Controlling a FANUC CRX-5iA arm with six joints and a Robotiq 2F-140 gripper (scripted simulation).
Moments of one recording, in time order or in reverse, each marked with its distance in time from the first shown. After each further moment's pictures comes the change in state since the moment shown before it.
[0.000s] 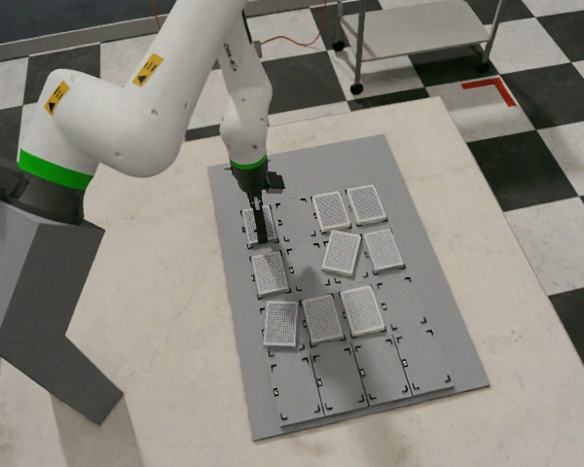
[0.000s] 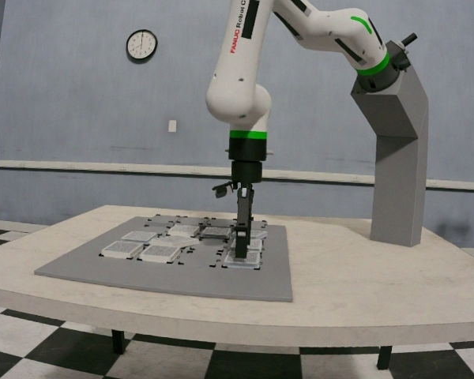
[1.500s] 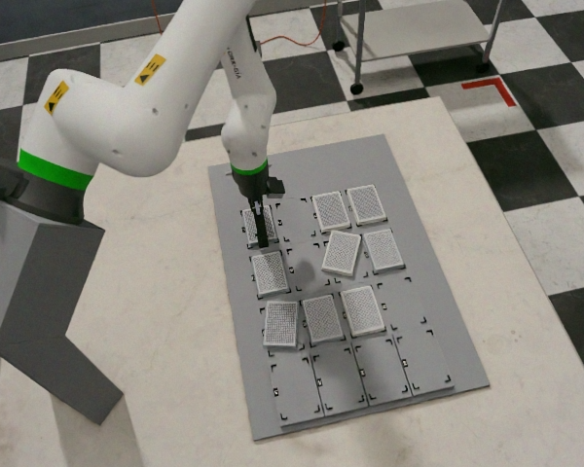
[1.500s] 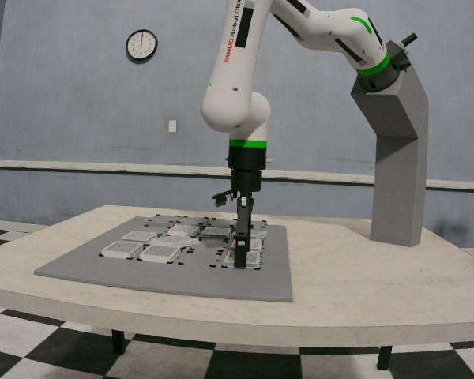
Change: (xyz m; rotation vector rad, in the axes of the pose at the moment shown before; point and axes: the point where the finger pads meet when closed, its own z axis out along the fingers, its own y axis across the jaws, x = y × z) arm 0.000 0.000 0.021 -0.001 0.000 0.000
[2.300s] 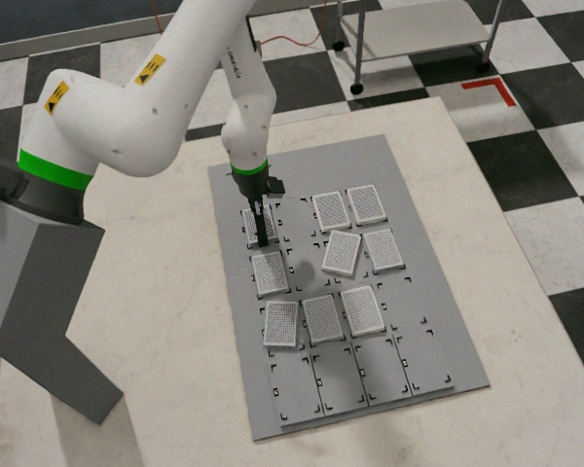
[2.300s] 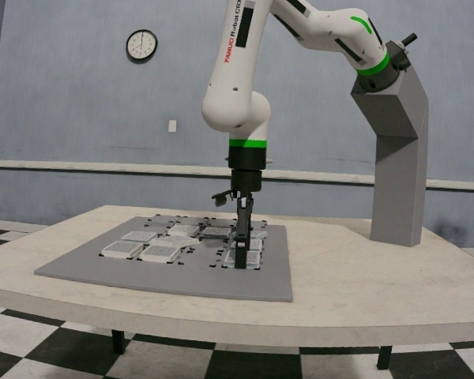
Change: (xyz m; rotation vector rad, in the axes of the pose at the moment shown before) arm 0.000 0.000 0.000 0.000 0.000 0.000
